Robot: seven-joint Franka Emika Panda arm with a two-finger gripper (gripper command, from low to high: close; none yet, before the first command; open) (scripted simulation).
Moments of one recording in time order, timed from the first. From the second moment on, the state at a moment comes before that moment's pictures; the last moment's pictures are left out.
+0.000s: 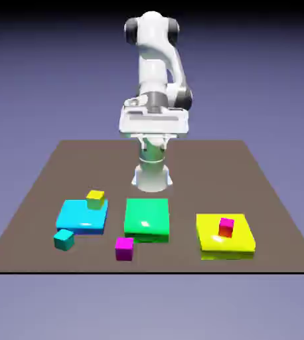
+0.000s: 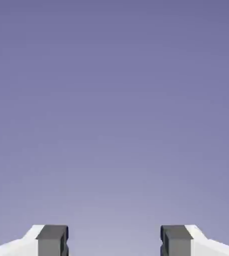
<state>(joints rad) 0.01 -0.53 -0.02 -2.78 0.01 3.01 0.73</state>
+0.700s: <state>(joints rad) -0.02 0.23 -0.44 -2.31 0.26 2.53 0.45</state>
